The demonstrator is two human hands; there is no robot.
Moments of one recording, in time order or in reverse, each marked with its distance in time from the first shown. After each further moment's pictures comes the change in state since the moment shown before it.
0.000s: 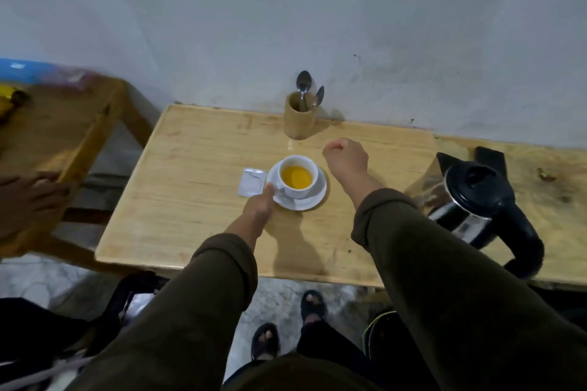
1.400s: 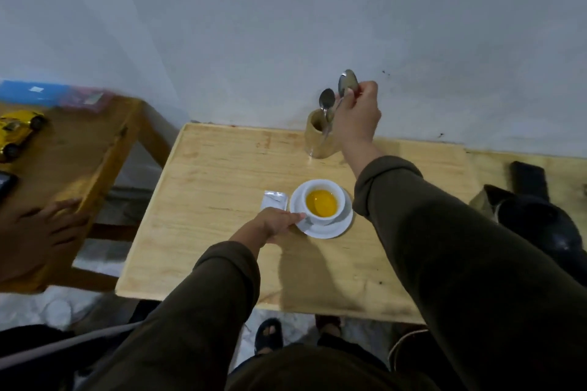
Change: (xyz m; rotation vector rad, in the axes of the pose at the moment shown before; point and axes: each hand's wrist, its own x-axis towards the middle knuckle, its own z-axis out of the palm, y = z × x) left_hand 0.027 0.037 -0.030 0.287 -0.217 -0.071; right_hand 0.049 -0.100 0.014 0.403 0.331 -0.211
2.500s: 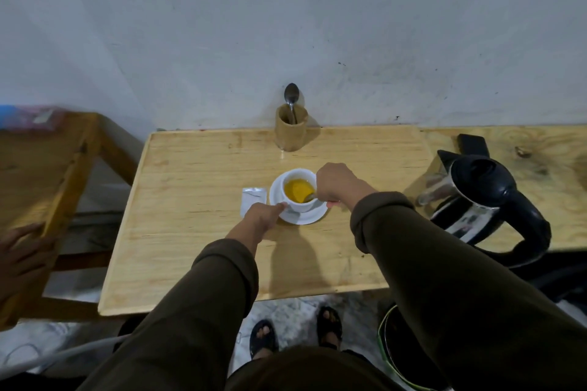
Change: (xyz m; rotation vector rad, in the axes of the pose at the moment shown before) left_hand 0.012 -0.010 0.014 0.044 0.099 0.036; right_hand -0.064 0.071 -0.038 -1.125 -0.722 0.140
